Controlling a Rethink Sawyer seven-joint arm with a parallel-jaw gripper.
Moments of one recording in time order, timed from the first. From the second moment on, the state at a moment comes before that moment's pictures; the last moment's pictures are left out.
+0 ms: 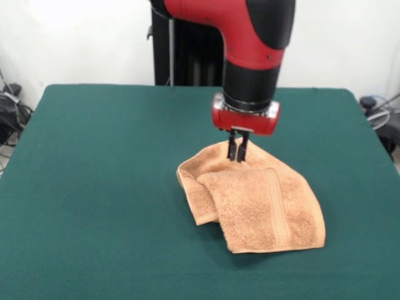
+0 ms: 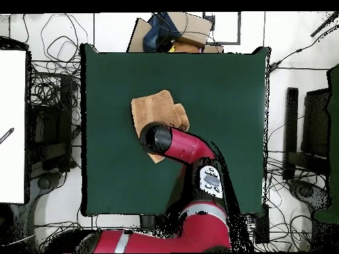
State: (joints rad) arm -0.11 -0.48 -0.09 1.71 0.22 0.32 1.57
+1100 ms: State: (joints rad) arm -0.11 -0.38 -0.09 1.63 0.22 0.32 1.57
